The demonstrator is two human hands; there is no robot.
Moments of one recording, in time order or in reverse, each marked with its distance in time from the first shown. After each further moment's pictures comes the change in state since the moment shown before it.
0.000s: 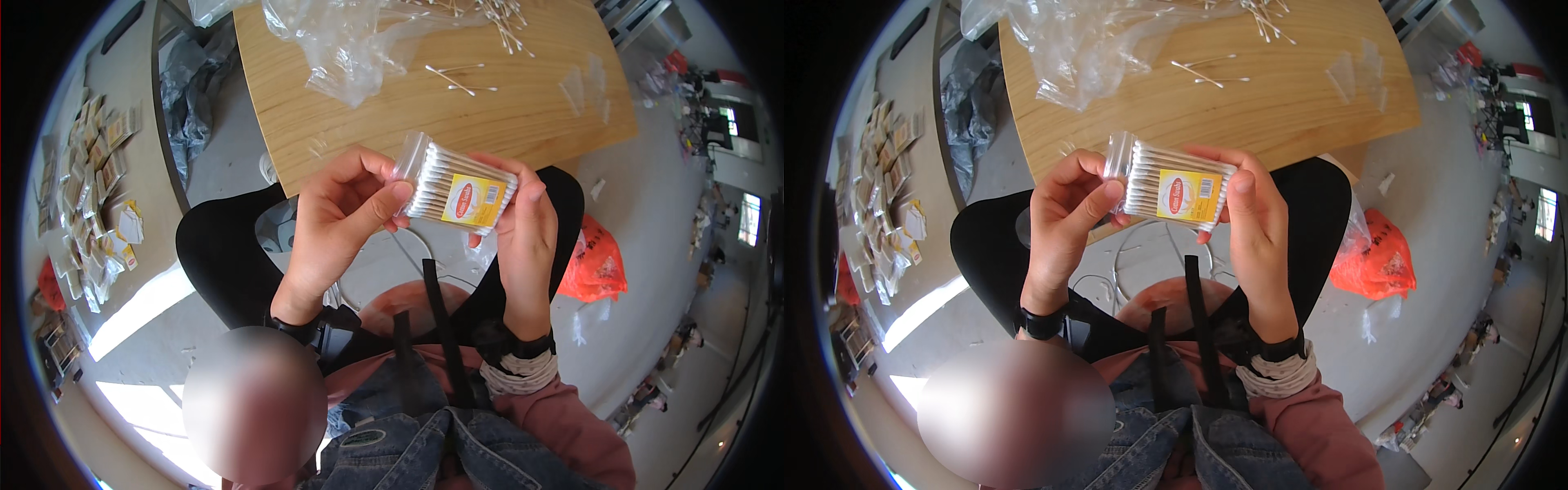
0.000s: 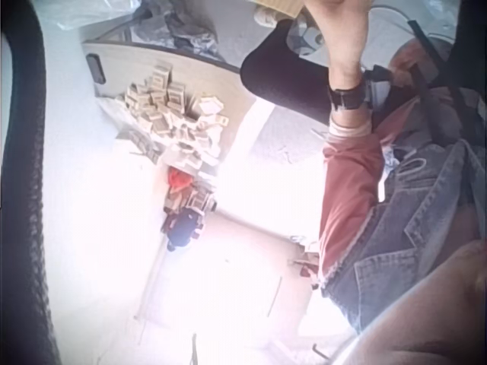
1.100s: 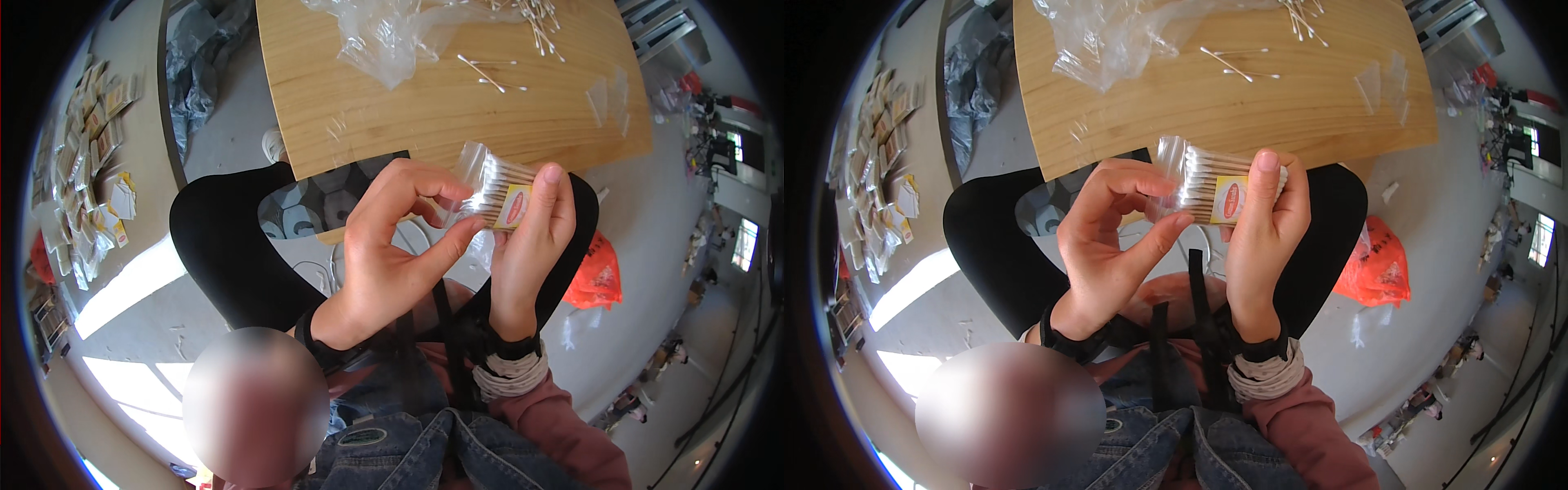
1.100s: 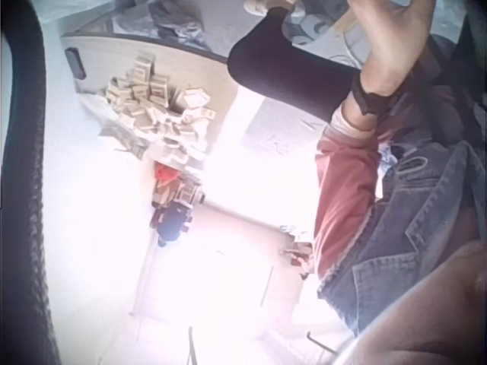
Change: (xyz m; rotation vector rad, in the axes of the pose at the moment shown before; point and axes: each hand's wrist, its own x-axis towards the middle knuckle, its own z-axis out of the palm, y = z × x) left_hand -0.010 -0.028 0.033 0.309 0.213 0.456; right_hand 0.010 0.017 0.031 -0.116 0.474 -0.108
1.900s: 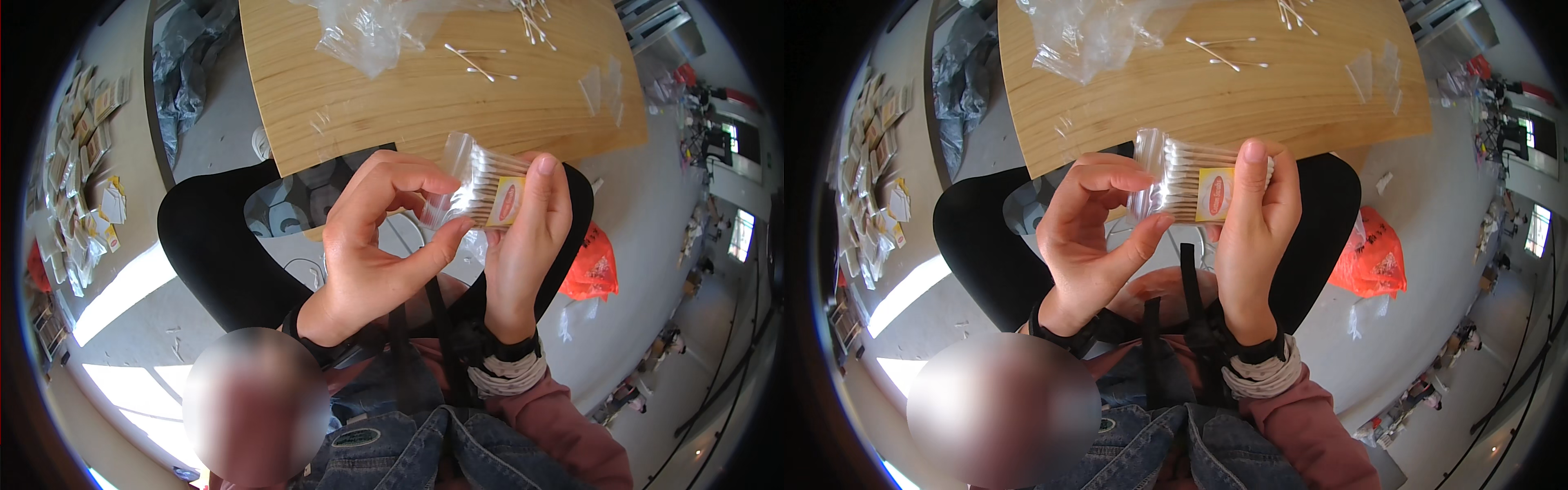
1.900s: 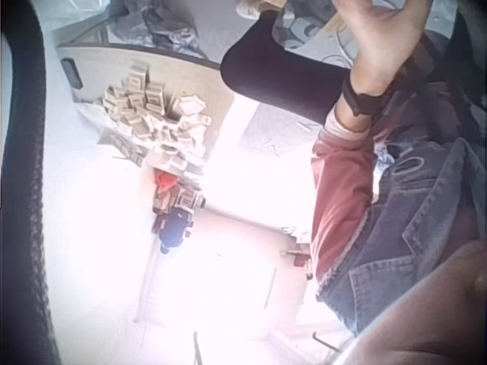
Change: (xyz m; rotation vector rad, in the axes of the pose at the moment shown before) left_hand 0.000 -0.002 -0.003 -0.045 -0.043 0.033; right_hand -0.003 -0.010 -0.001 0.051 -0.056 0.124
